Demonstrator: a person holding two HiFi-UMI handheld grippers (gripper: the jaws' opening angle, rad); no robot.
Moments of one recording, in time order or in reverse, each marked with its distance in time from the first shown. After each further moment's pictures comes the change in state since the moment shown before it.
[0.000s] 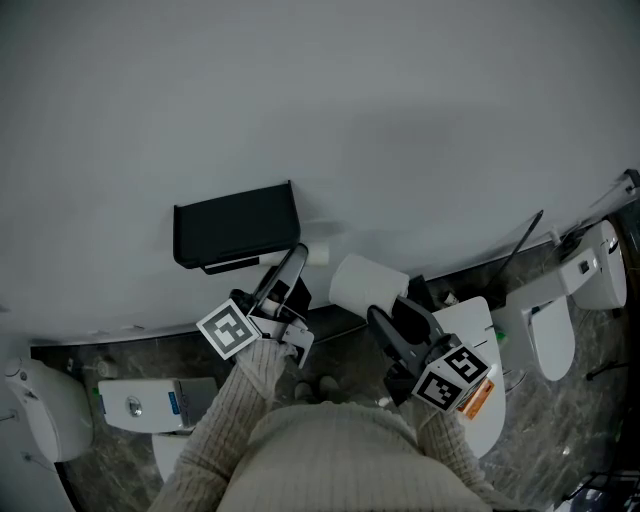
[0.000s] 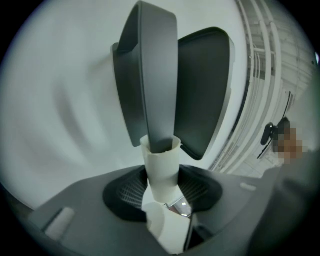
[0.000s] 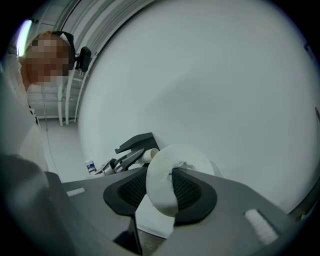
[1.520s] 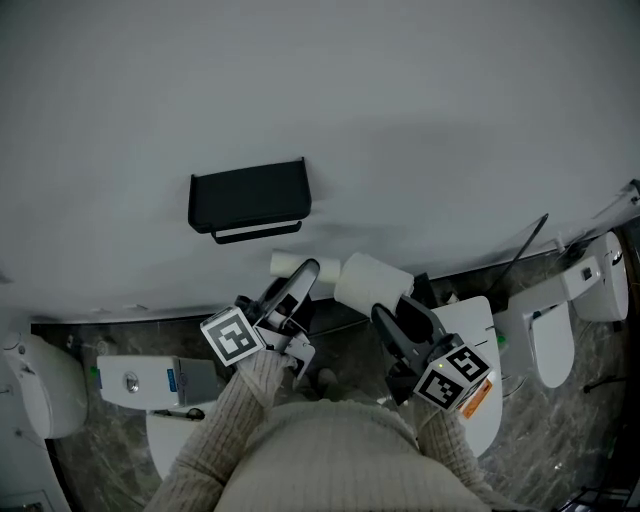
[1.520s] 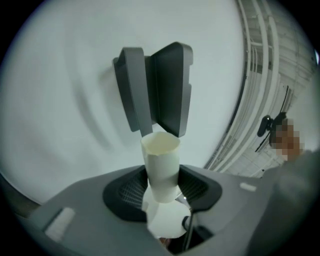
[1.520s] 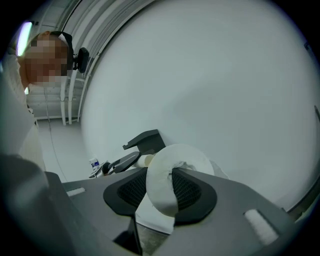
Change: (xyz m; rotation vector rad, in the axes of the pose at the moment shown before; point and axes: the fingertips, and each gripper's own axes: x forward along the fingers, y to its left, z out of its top) left arm -0.040 -0.019 -0.041 0.025 0.065 0.029; right arm -0.023 0.011 -0.013 0.007 0.025 0.026
